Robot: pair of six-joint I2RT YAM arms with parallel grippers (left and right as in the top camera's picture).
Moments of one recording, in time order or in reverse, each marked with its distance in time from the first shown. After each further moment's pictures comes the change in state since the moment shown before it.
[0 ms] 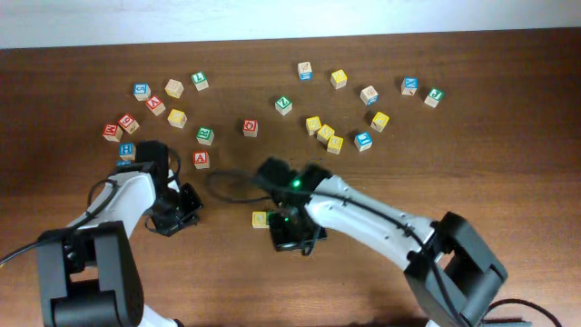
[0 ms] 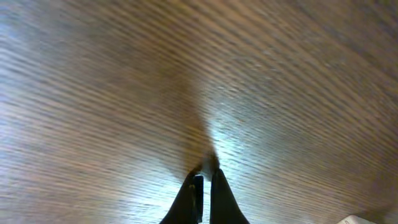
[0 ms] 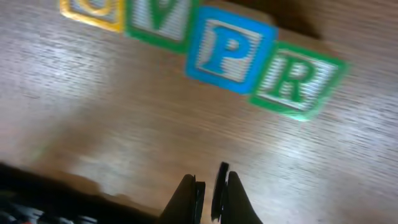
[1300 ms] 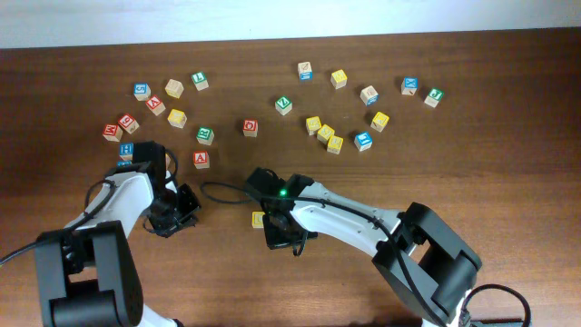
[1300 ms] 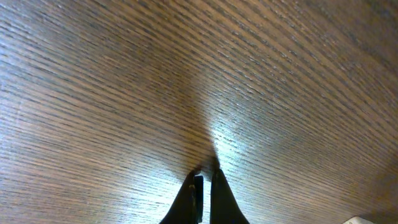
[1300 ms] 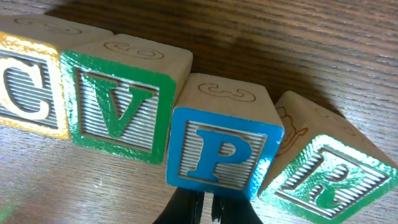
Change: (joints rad) left arm 0.012 0.000 0.000 -0.010 -0.004 0.000; right arm 0.023 0.107 -0.023 0.146 0.137 0.048
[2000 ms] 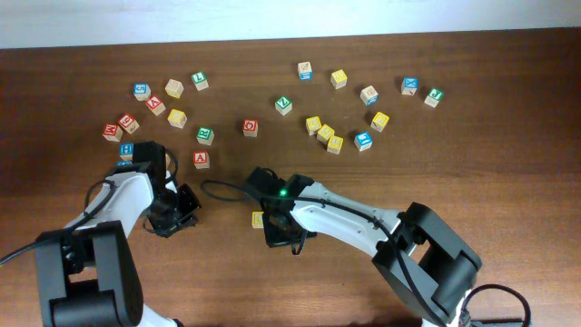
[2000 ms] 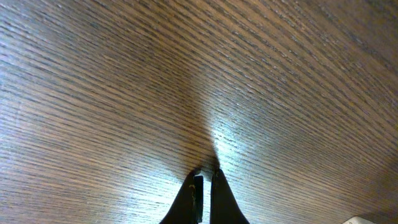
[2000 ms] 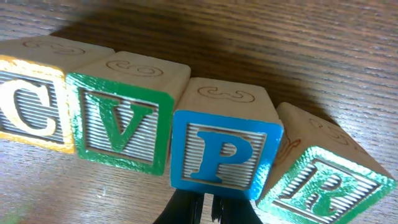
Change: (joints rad) left arm 0.000 0.000 0.000 0.000 0.000 0.000; right arm 0.000 0.000 0.000 0.019 0.019 0.023
